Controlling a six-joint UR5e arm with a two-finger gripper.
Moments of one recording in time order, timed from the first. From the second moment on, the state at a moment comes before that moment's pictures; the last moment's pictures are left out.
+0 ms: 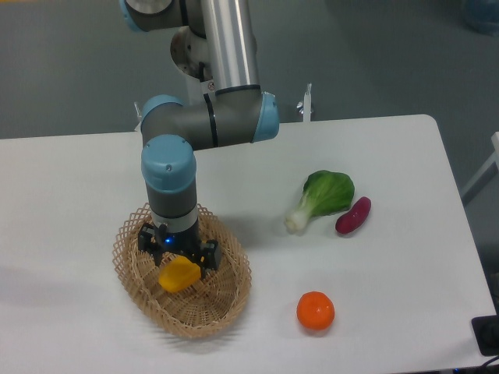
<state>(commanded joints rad) 2.19 -1.95 -1.70 -0.77 1.50 0.45</state>
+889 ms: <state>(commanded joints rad) 2.45 -1.79 -1.67 -0.91 1.51 0.83</state>
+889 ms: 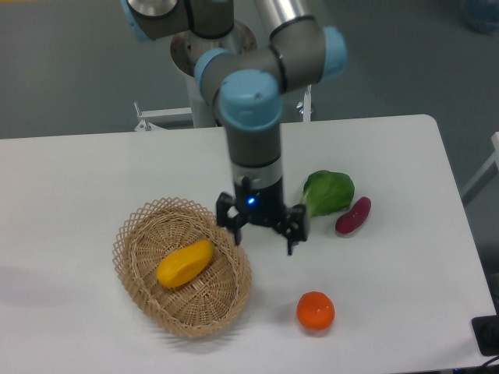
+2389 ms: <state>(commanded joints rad) 2.58 -1.71 -1.61 -1.21 1.52 1.24</state>
